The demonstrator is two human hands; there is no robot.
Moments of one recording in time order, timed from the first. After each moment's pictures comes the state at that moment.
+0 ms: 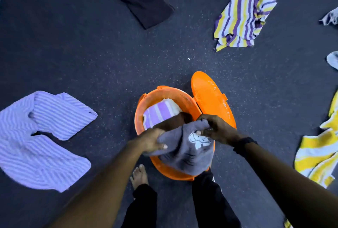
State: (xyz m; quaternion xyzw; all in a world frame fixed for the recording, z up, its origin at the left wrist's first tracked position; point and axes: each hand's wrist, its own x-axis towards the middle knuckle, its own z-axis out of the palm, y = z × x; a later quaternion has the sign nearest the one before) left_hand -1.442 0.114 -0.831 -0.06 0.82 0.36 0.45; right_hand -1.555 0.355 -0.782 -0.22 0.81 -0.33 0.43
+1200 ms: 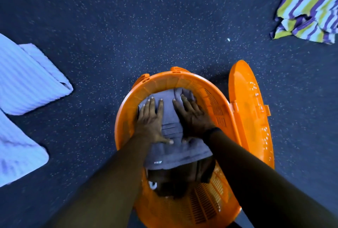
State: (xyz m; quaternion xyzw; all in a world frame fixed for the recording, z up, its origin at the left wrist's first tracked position) left_hand -1.469 0.132 -1.086 -0.18 0.90 0.20 0.33; right_hand -1.591 0.276 -1.080 -0.46 0.81 0.04 0.35
